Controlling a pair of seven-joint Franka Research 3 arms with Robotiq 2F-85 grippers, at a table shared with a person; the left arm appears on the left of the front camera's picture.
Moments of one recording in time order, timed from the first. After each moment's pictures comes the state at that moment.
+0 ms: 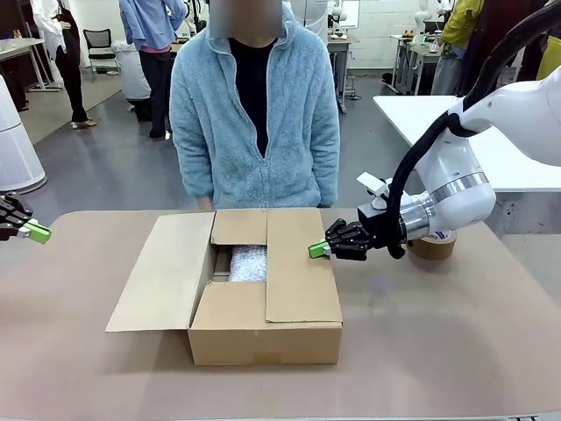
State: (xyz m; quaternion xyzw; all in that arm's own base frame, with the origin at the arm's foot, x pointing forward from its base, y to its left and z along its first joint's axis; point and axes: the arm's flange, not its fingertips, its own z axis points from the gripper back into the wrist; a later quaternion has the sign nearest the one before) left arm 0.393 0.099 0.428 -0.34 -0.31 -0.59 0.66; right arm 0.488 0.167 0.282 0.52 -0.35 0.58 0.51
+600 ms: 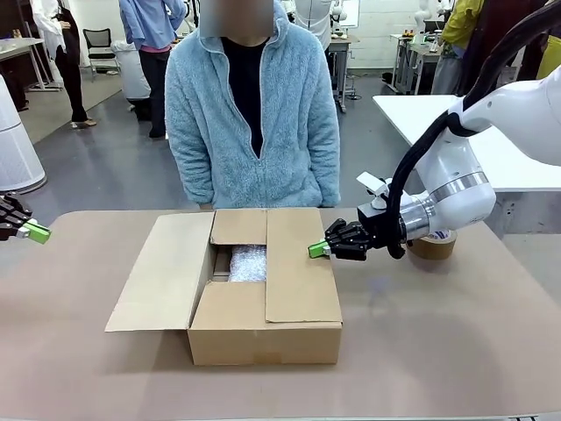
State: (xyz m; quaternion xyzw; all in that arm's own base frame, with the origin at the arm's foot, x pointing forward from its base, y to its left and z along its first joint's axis) left arm 0.393 0.099 0.428 -0.34 -0.31 -0.59 0.66; right arm 0.488 0.167 0.282 0.52 -0.35 0.58 0.51
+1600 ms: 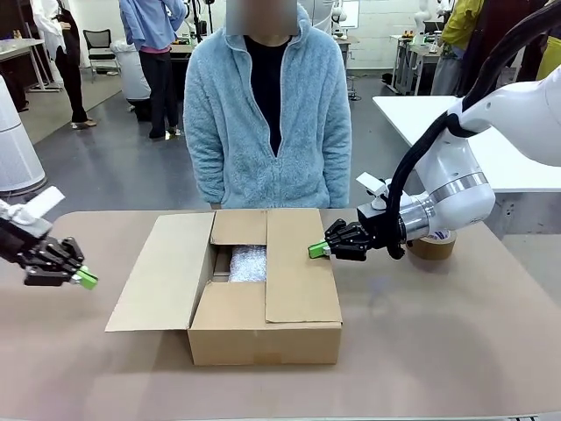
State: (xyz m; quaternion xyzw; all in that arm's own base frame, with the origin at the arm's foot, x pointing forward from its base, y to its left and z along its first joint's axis) left arm 0.417 0.039 0.327 -0.32 -0.25 -0.64 0.65; right arm 0.488 0.167 0.282 0.52 -0.35 0.58 0.51
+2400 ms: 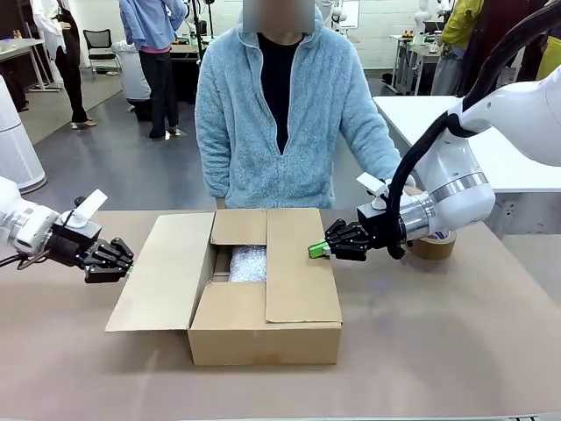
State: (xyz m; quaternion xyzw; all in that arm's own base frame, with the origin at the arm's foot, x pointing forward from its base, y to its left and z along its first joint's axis) left arm 0.436 -0.029 0.297 -0.39 -0.32 -0.59 0.63; right arm 0.488 0.167 0.282 0.52 -0.35 0.58 0.51
